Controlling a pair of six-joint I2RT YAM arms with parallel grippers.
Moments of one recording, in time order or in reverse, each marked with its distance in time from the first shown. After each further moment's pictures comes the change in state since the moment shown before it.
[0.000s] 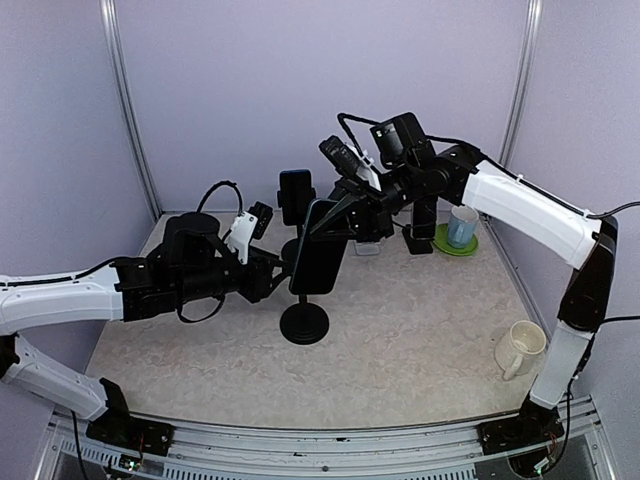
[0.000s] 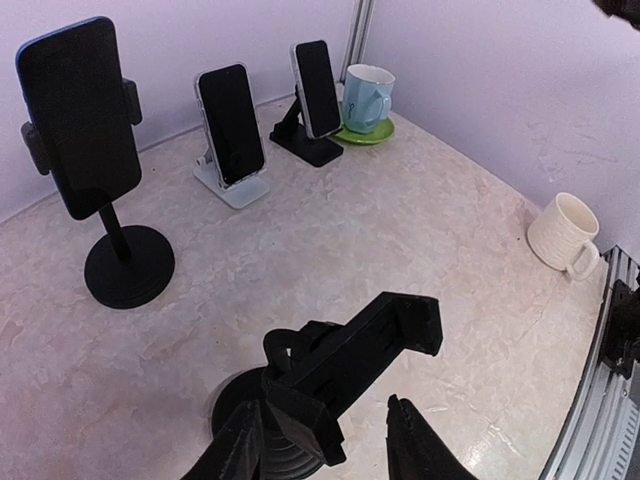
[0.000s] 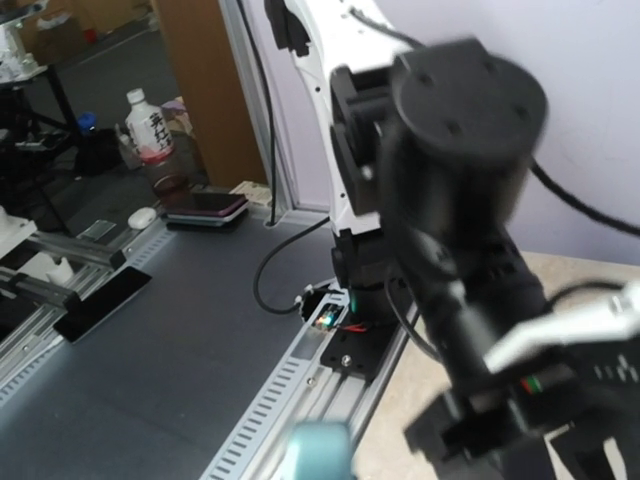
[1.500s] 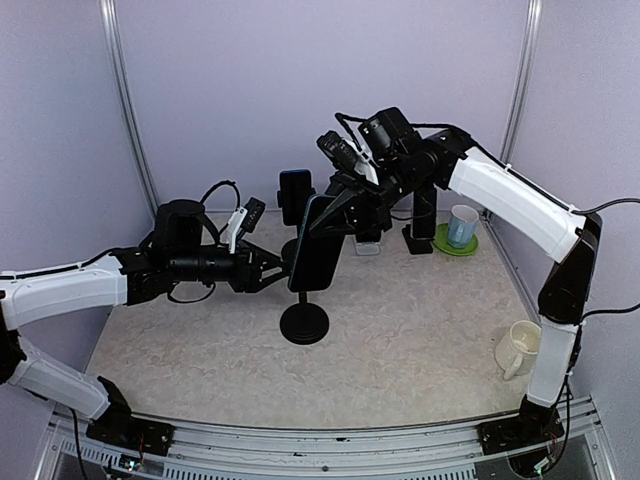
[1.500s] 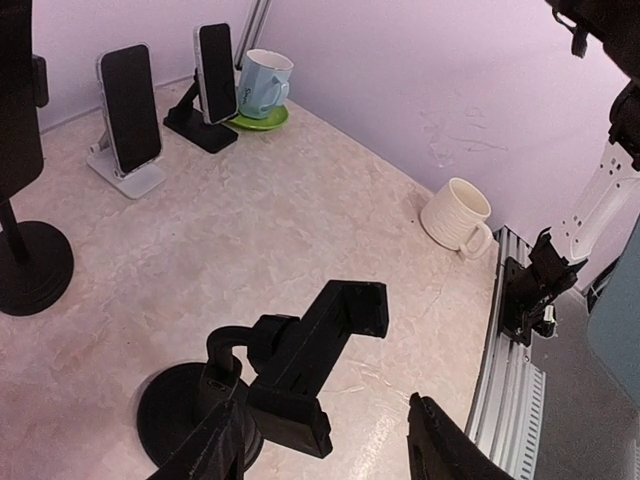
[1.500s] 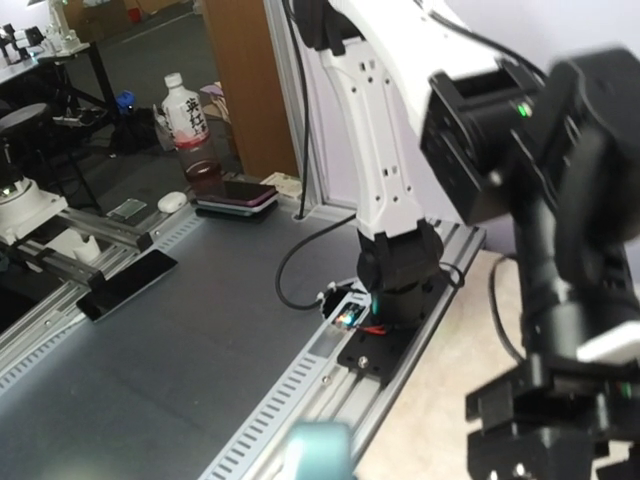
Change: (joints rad) left arm 0.213 0.025 -0.008 0.048 0.515 -0.039; right arm 0.000 0.148 0.250 -0.306 -0.064 -0.233
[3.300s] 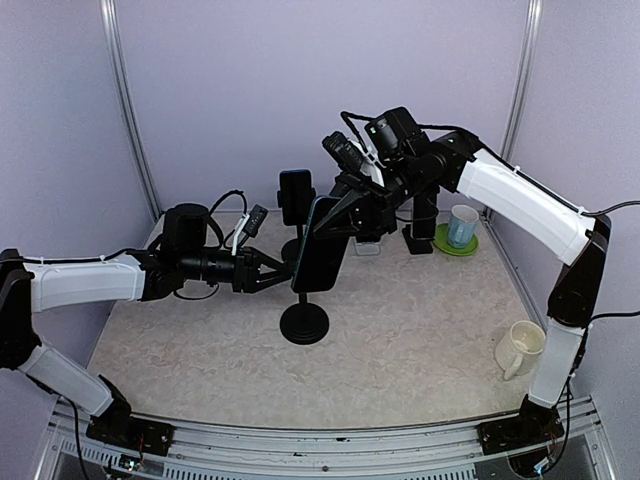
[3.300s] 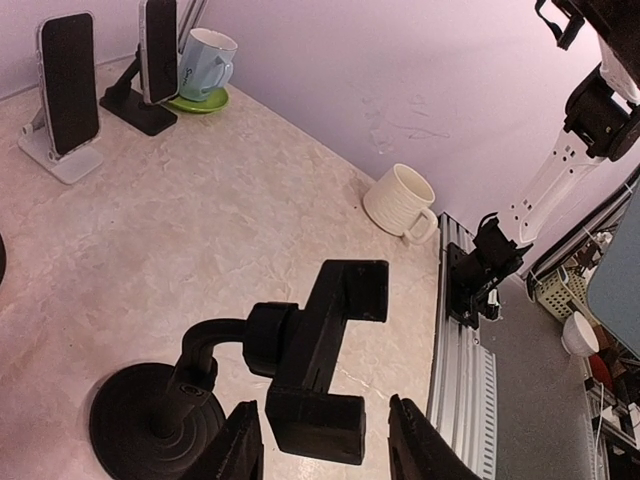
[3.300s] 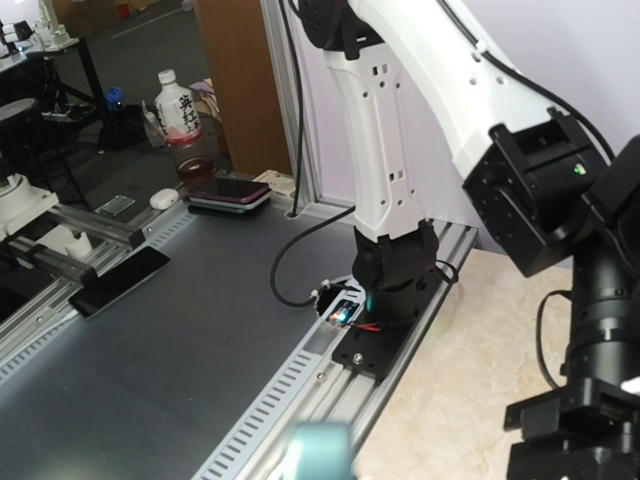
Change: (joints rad) left arm 0.102 0.129 -0.030 0.158 0.302 -0.047; right arm 0.000 -0.063 -0.072 0.050 0.019 0.016
